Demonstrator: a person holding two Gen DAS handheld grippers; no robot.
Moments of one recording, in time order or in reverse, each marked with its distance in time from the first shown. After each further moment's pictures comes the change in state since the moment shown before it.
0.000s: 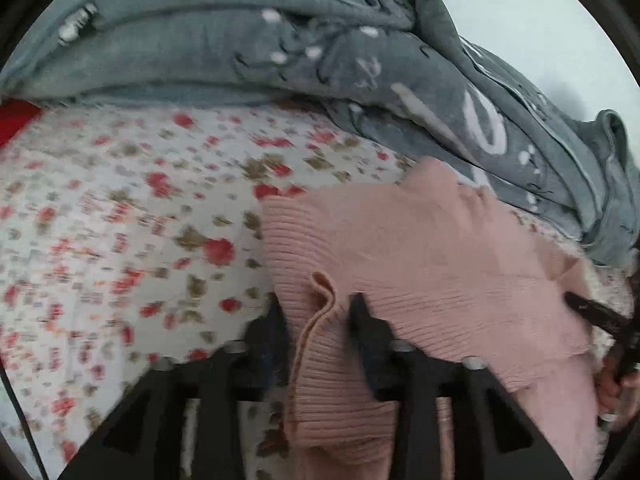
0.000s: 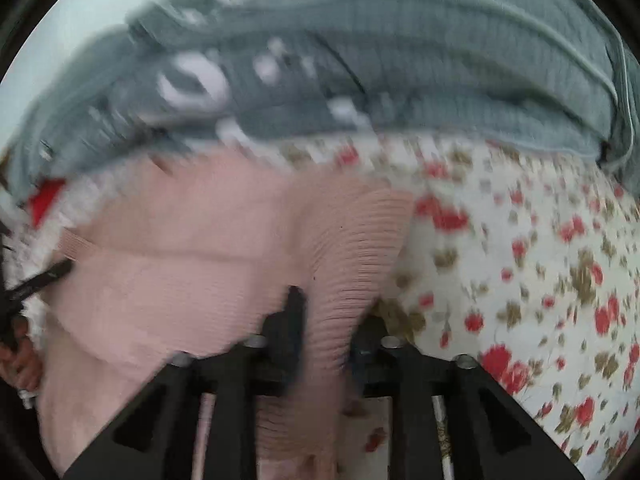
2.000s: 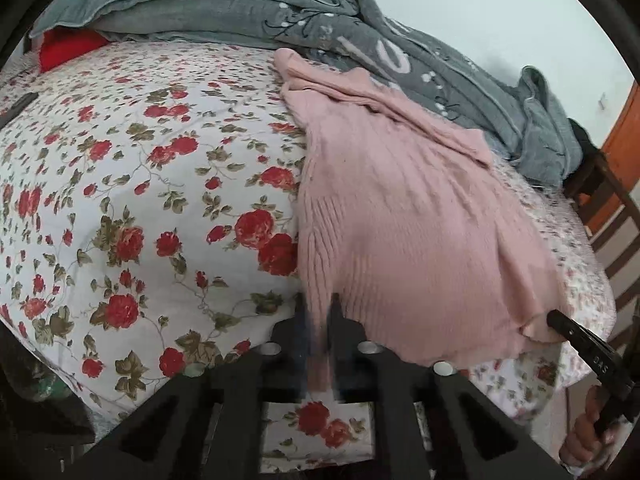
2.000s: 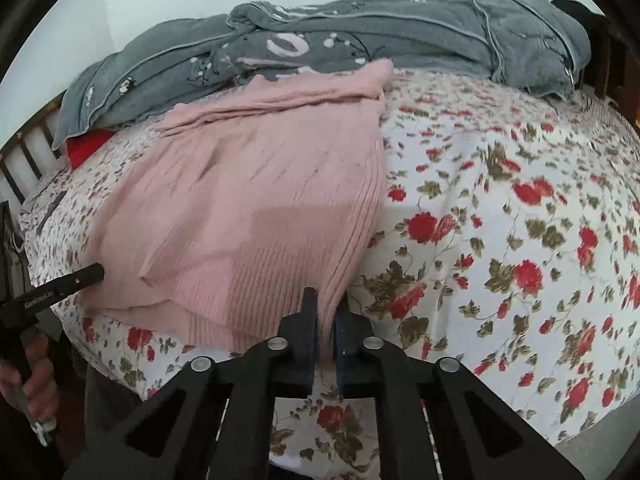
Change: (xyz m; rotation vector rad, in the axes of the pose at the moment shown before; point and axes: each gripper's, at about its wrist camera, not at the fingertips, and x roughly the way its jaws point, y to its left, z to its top) left arm -0.164 0.000 -0.262 -0.040 0.005 -0.143; right arm -0.198 0.081 -0.296 0.032 -0.100 0.022
